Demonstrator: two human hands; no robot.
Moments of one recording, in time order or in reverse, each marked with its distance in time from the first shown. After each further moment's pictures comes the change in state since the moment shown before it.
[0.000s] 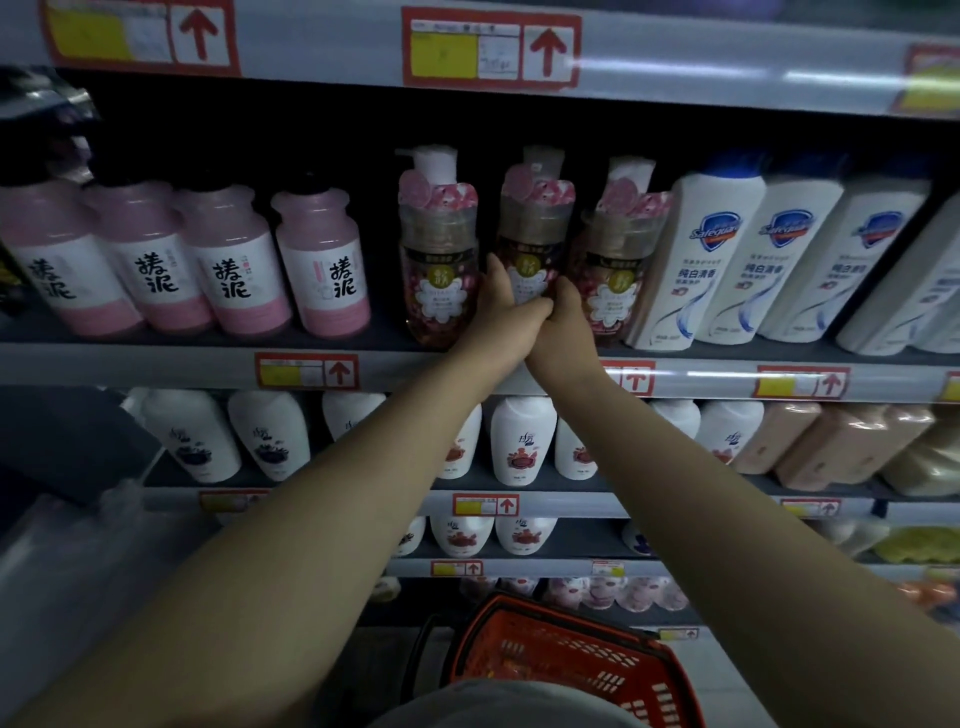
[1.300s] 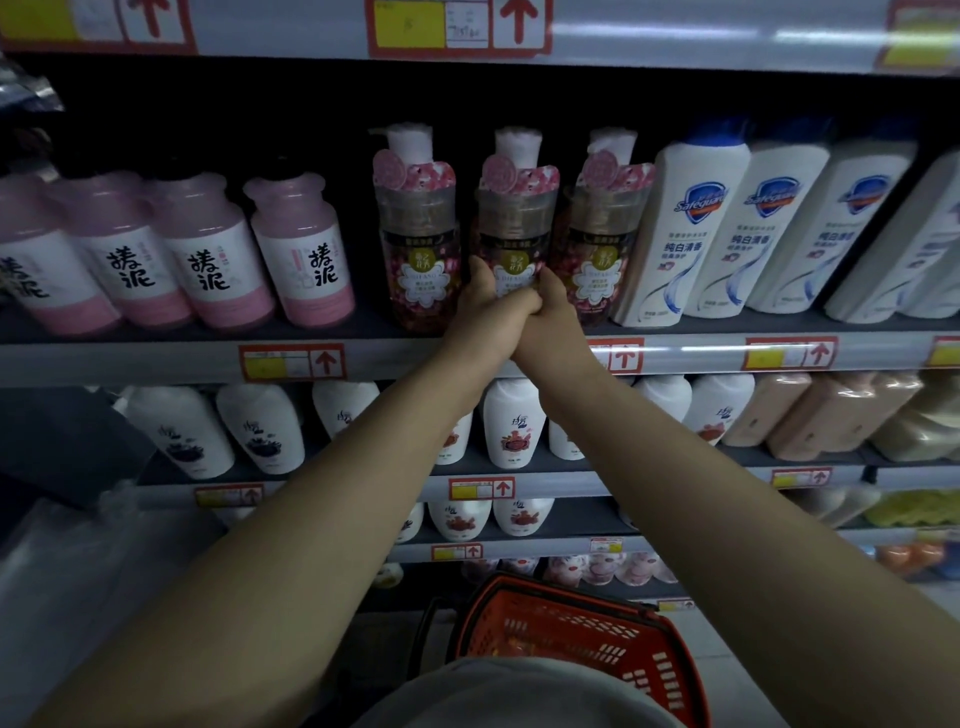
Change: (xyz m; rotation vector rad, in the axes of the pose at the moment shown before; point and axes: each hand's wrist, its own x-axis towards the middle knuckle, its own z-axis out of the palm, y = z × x) left_hand -0.019 -0.001 0.001 -0.077 0.015 -0.037; right_hand -0.015 -0.001 0.003 0.094 -0.025 0.098
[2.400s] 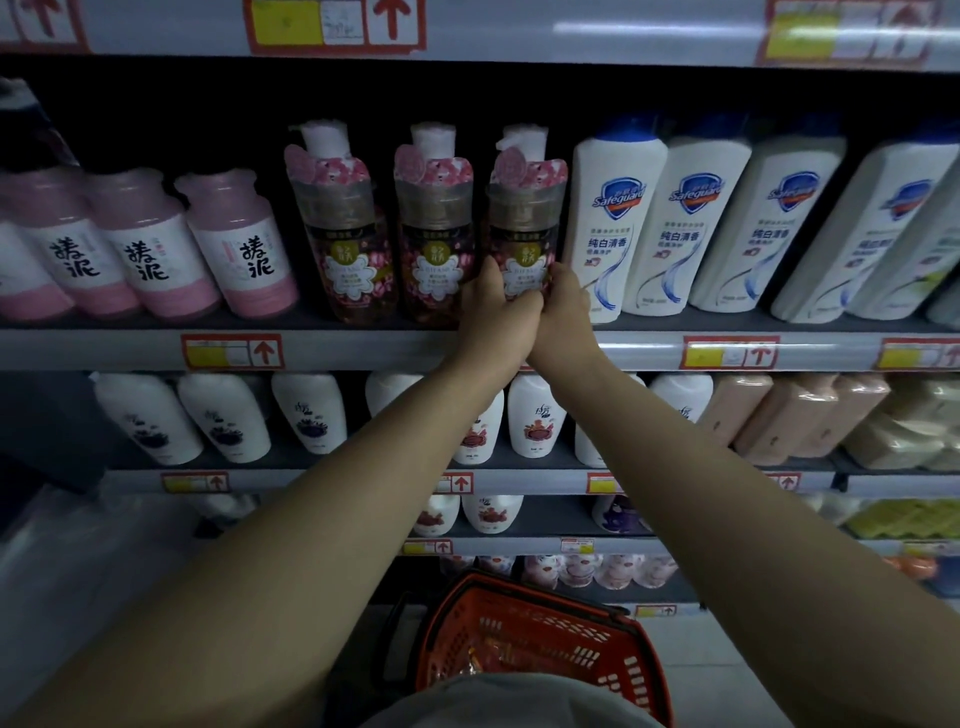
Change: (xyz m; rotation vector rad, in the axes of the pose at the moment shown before) left_hand 0.016 -0.011 0.089 0.067 0.163 0.051; right_hand 0.006 0.016 -0.085 -0.156 0.073 -0.109
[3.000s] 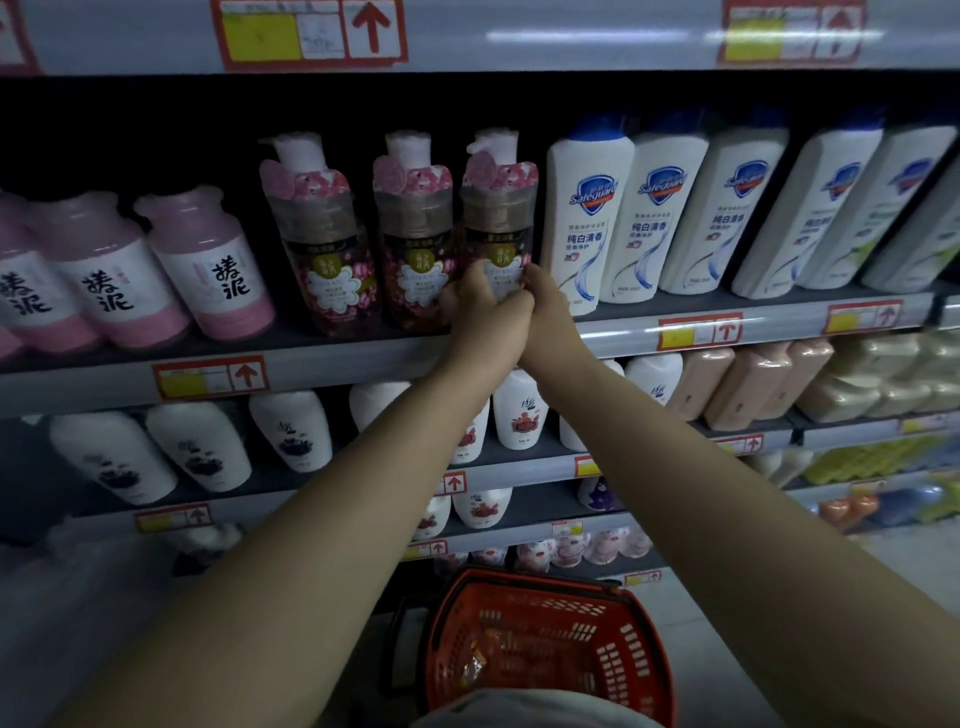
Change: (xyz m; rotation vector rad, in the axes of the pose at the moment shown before) left_hand -0.022 0.022 -0.014 -0.032 -0.036 0.001; right_hand -0.014 -0.015 0.012 0.048 0.018 0.070
